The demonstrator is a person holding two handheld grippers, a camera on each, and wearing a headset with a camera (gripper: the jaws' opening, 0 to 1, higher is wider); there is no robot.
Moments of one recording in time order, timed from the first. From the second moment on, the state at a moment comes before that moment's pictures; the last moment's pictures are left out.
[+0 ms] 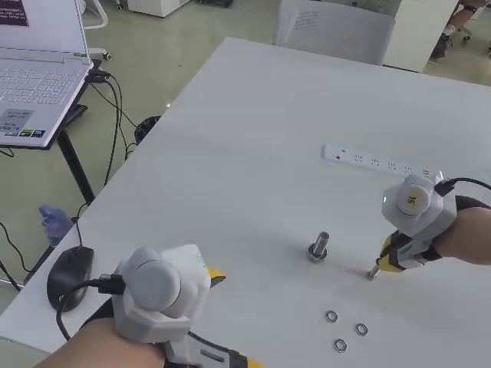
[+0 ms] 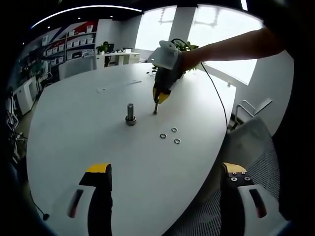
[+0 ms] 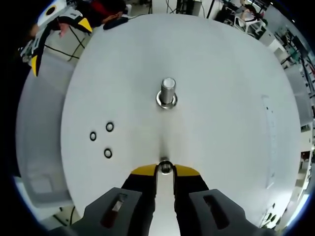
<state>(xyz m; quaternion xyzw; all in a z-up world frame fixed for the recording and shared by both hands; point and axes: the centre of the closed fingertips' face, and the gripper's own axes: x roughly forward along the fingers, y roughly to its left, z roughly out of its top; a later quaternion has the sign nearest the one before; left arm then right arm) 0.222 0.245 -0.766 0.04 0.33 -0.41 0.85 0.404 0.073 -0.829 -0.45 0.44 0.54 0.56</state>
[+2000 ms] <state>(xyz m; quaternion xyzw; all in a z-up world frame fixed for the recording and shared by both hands) 0.214 0.245 -0.776 0.04 0.36 -0.41 0.84 0.402 0.075 -0.861 -0.45 0.43 0.55 0.55</state>
